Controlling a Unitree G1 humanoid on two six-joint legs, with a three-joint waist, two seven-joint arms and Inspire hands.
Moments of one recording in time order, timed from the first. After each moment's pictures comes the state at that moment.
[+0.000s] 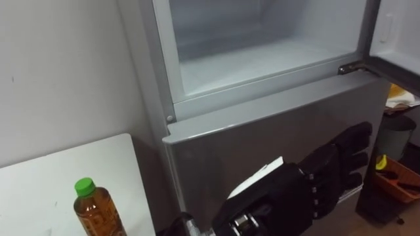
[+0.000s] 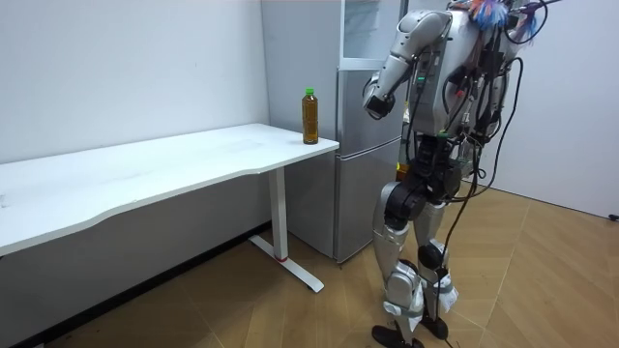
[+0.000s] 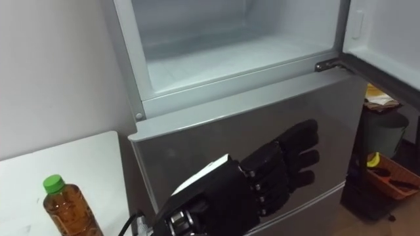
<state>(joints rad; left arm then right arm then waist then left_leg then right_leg) -0.27 0.23 -0.52 -0.34 -0.62 0.11 -0.40 0.02 -0.28 0.09 1.24 0.51 0.04 0.24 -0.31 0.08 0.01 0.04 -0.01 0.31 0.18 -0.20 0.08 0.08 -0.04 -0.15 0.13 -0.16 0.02</state>
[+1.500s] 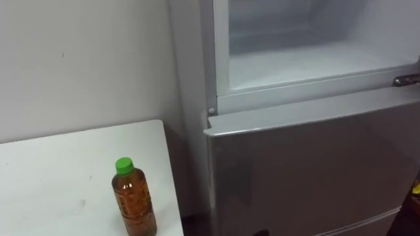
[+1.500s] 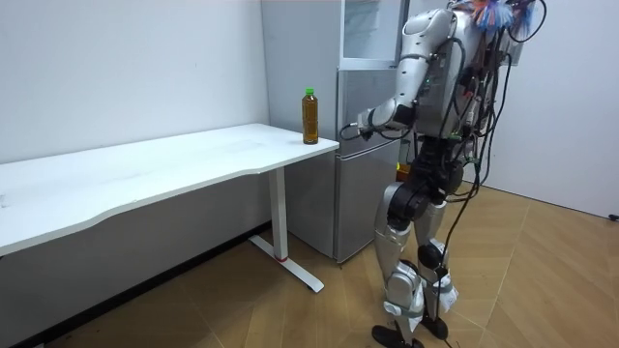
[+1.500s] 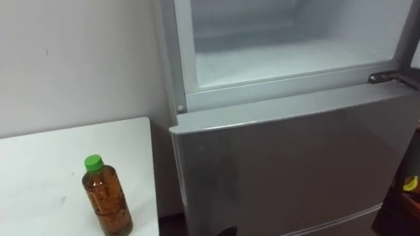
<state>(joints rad) 0.07 0.28 -0.42 -0.02 -0.29 0.12 -0.36 0.03 -0.26 0.11 1.24 0.46 0.04 0.20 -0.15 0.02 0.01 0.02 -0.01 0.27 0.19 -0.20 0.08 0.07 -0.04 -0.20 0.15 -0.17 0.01</state>
